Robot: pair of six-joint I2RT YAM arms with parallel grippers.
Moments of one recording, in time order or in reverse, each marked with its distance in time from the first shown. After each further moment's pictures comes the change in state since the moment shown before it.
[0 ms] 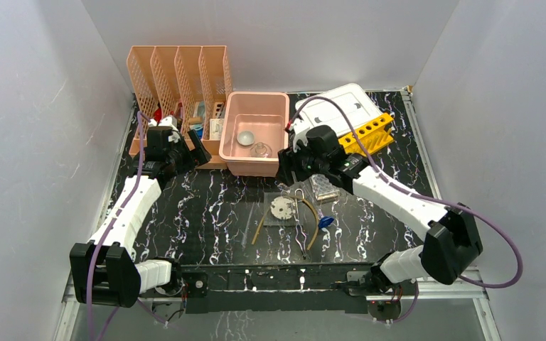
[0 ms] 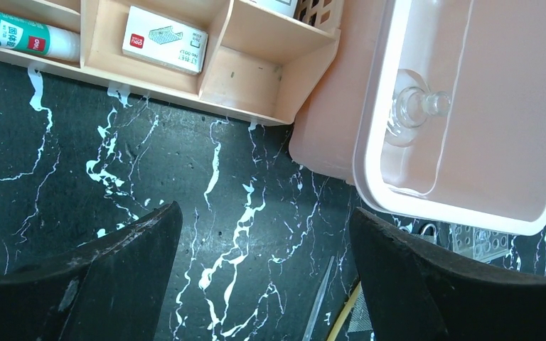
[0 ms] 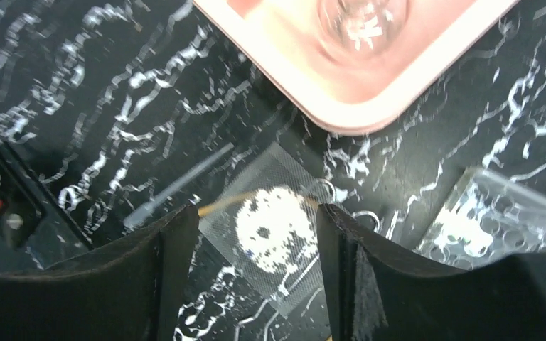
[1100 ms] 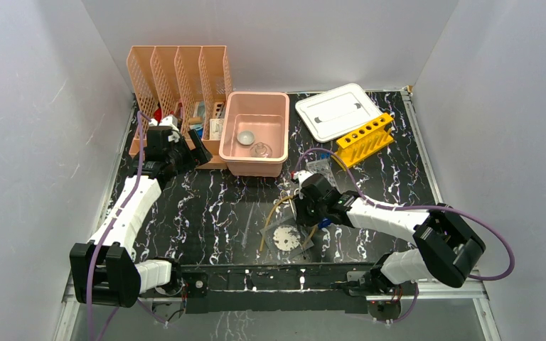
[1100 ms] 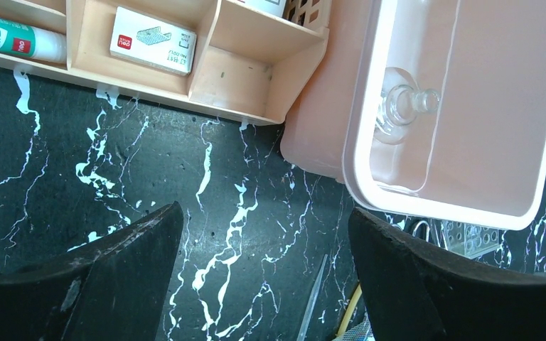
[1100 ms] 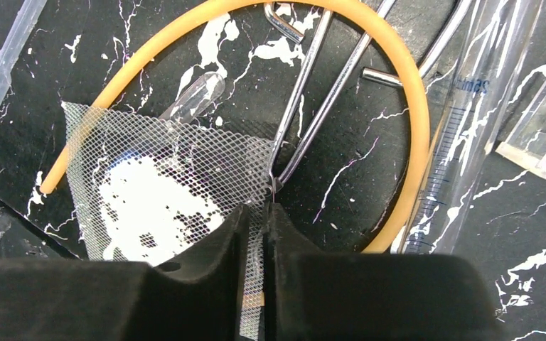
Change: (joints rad) left arm 0.000 0.000 0.000 0.009 0.023 -0.004; right arm 0.130 -0.016 -0.458 0.091 0.140 0.161
